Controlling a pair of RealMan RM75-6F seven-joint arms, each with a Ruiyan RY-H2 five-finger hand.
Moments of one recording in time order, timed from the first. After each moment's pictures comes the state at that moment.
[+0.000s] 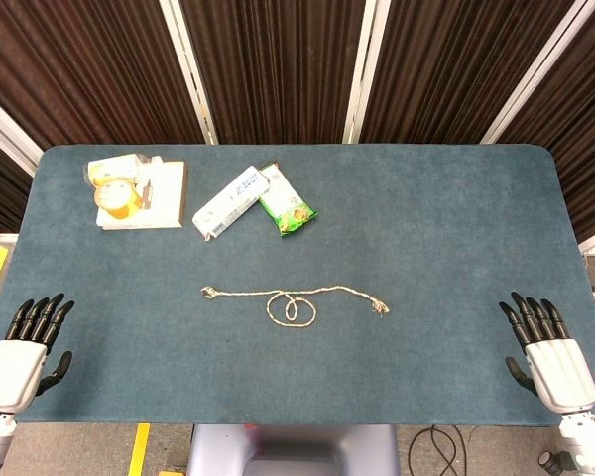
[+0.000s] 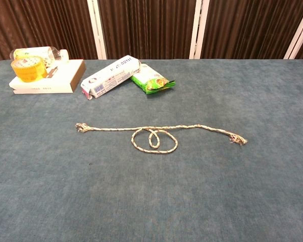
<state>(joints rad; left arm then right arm) -0.11 -1.20 0.01 -1.45 1.64 1.53 0.04 0.05 -1.17 -0.02 -1.48 -1.65 1.52 -0.11</state>
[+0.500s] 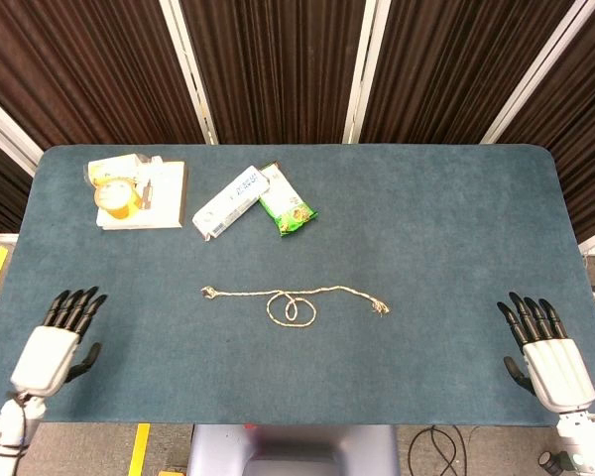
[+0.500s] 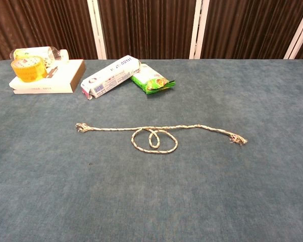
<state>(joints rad) -0.22 -1.29 -0.01 -1.40 1.67 1.43 0.02 0.06 -1.18 -0.02 -1.48 -1.65 1.51 -0.12</state>
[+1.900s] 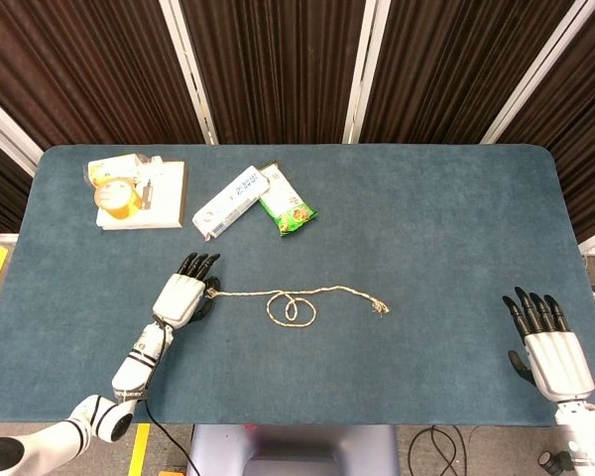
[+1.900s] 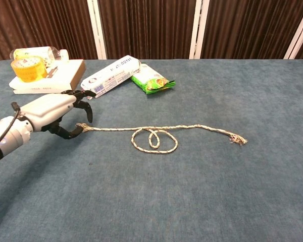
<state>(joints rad) -0.62 -1.83 -0.14 -0.90 1.50 1.05 -0.02 0.08 -1.20 0.01 -1.47 -1.55 1.44 -0.16</state>
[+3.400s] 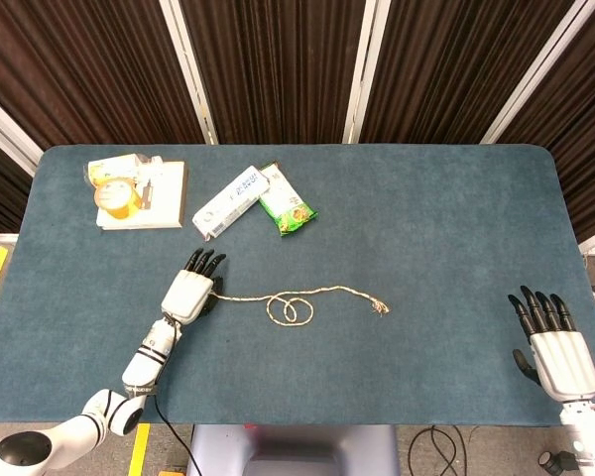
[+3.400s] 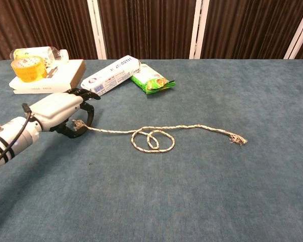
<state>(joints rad) -0.66 -1.90 -0.09 -0.75 1.48 1.10 0.00 0.09 -1.20 0.01 -1.45 -1.55 1.44 -0.15</state>
